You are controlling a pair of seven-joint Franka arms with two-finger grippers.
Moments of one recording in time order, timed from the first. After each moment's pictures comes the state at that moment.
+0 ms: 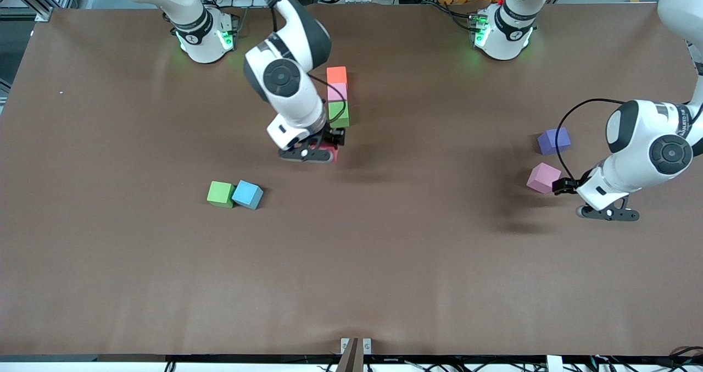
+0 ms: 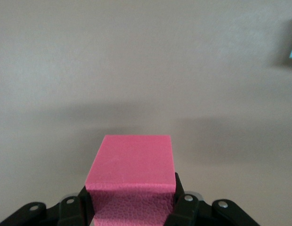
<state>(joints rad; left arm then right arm) 0.66 0.46 -0.60 -1.98 0.46 2.27 -0.06 0.88 0.38 -0.14 -1.83 0.25 2.21 0.70</state>
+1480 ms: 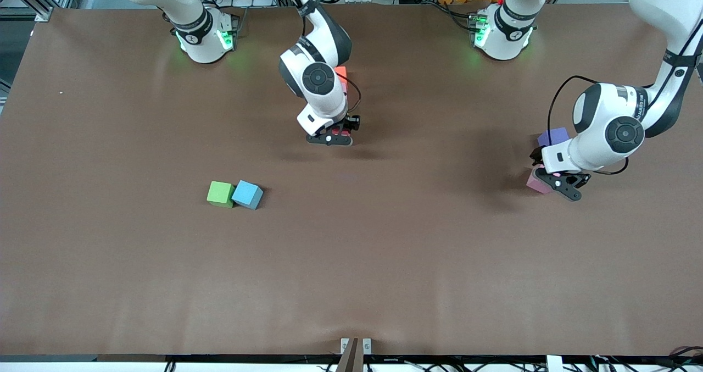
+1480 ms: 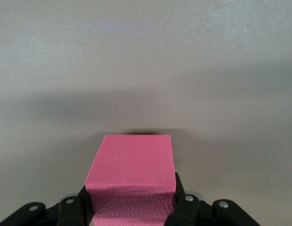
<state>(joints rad) 0.53 0.32 -0.50 -2.21 0.35 2.34 0.43 1.01 0.49 -0.15 -1.95 0.33 2.36 0.74</state>
